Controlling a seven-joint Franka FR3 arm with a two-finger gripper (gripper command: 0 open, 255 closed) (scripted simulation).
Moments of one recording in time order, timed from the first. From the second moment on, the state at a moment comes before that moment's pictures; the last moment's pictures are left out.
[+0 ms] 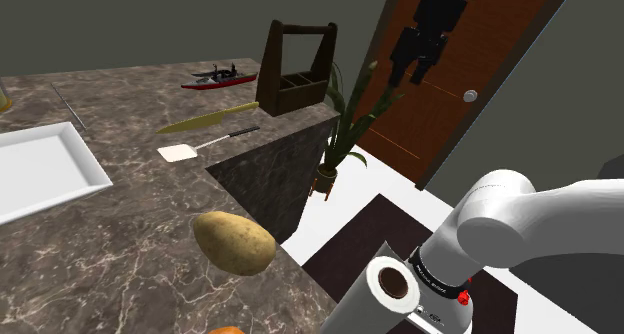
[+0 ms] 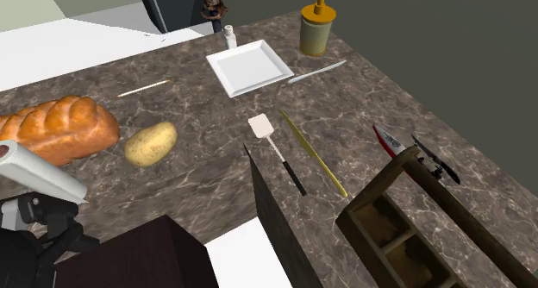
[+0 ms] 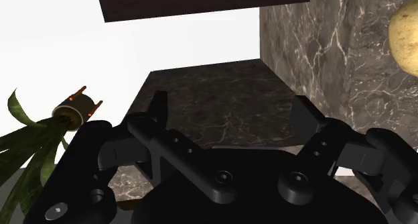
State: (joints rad) arm -0.02 -0.81 -0.03 -2.28 0.01 1.44 0.10
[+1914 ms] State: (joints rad) arm -0.26 -0.08 0.64 -2.08 0.01 2.01 1.51
